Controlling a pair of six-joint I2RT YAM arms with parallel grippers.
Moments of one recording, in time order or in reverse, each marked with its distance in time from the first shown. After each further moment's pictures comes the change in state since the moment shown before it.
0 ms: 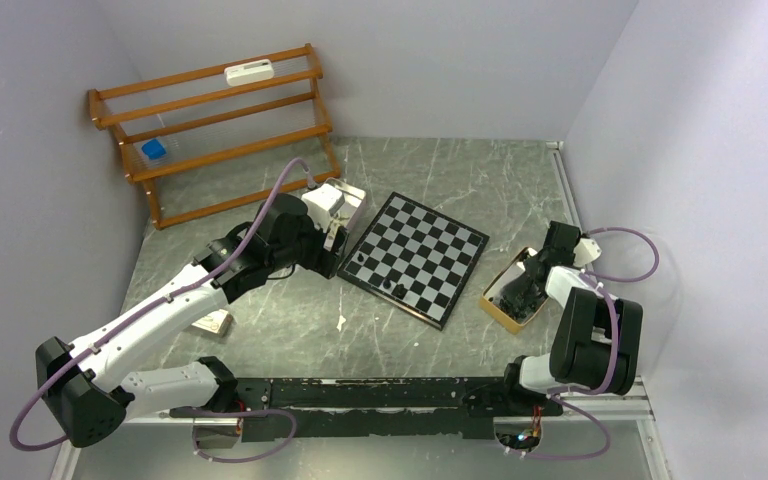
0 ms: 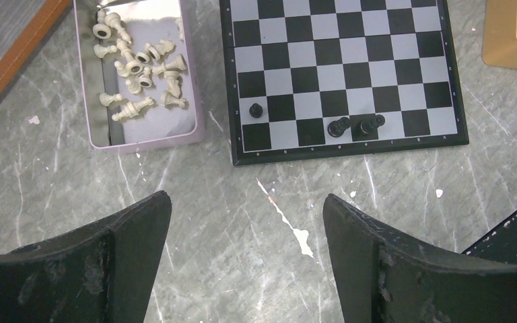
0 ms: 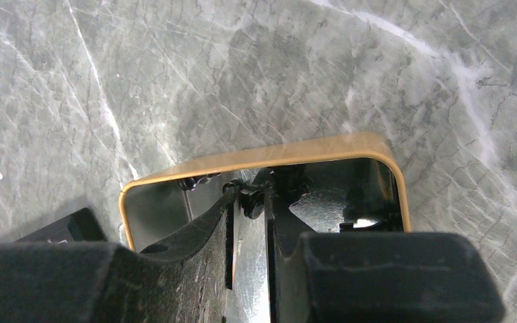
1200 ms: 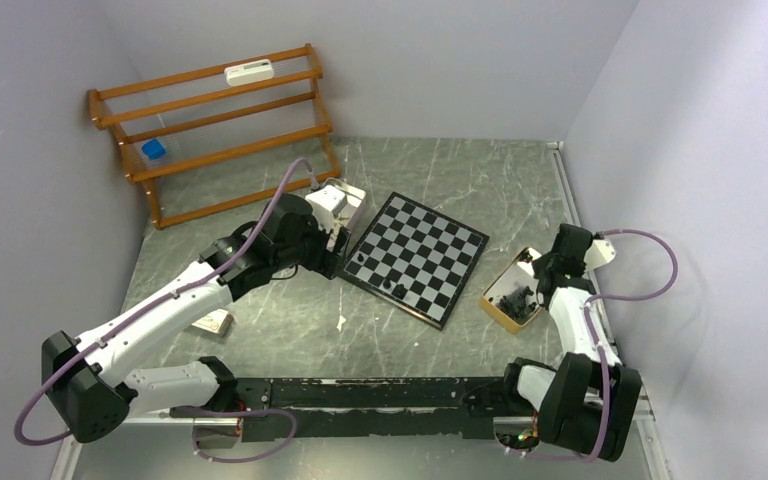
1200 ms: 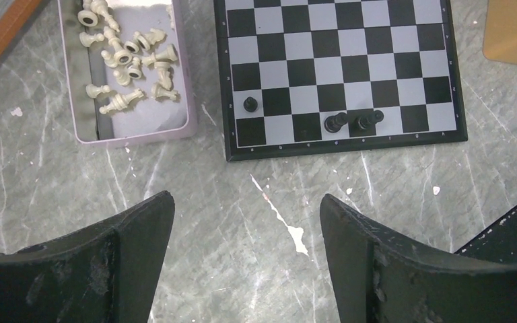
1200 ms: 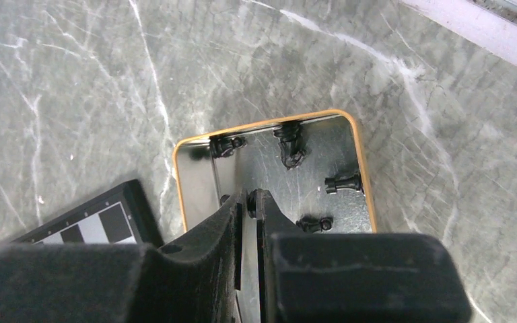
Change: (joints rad) left arm 0.000 0.026 -0.004 0.001 0.010 -0.021; right arm -0.004 -0.293 -0.019 -0.163 0.029 -0.011
